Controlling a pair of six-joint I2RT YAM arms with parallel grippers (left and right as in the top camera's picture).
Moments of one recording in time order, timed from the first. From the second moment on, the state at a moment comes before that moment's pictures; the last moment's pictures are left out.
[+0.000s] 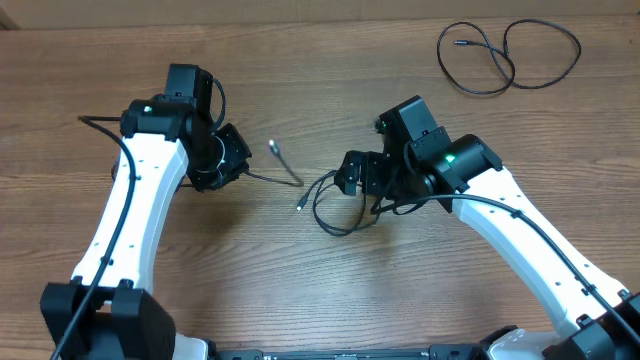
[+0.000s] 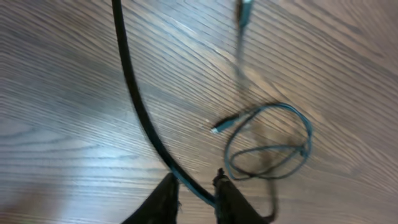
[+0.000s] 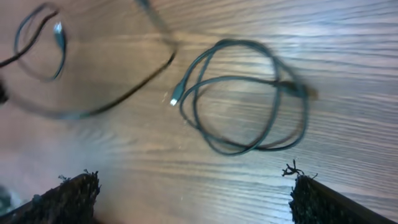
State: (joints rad) left arm -0.10 1.64 1.44 -1.17 0.23 -0.68; right arm 0.51 1.52 1.28 -0.90 -0.29 0.57
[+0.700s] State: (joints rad) left arm -0.10 1.67 1.46 -1.18 0.37 -0.45; right arm 0.51 1.52 1.28 -0.90 -0.32 0.52
